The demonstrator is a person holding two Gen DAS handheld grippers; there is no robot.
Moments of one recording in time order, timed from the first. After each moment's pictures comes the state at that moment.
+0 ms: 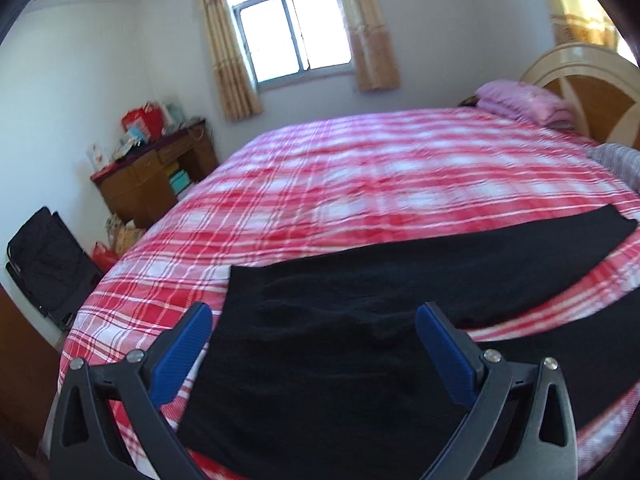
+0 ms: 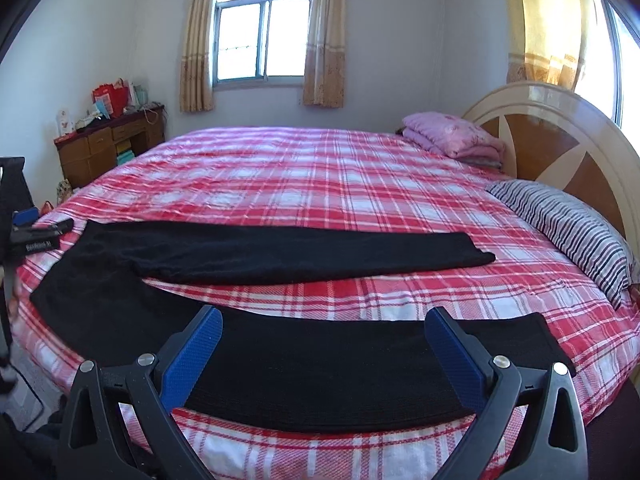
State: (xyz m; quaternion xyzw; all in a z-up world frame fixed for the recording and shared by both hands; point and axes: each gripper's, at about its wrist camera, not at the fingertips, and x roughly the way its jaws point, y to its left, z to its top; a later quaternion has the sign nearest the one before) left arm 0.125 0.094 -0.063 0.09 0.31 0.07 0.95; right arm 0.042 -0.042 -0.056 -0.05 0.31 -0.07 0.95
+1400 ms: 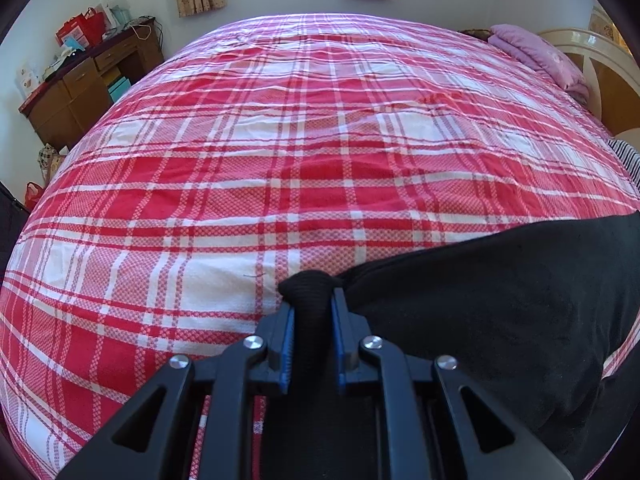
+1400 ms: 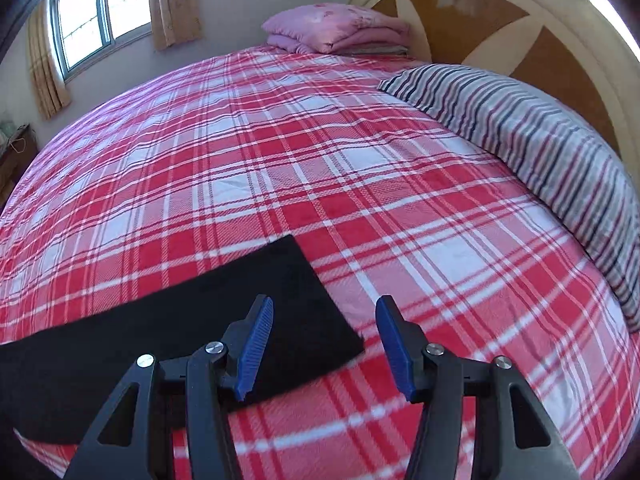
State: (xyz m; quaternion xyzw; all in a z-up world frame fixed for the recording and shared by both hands) left arm 0.309 0.217 -0.154 0.02 0.48 -0.02 0.87; right arm 0.269 -0.341 -0.096 0.07 0.45 -0.22 0.86
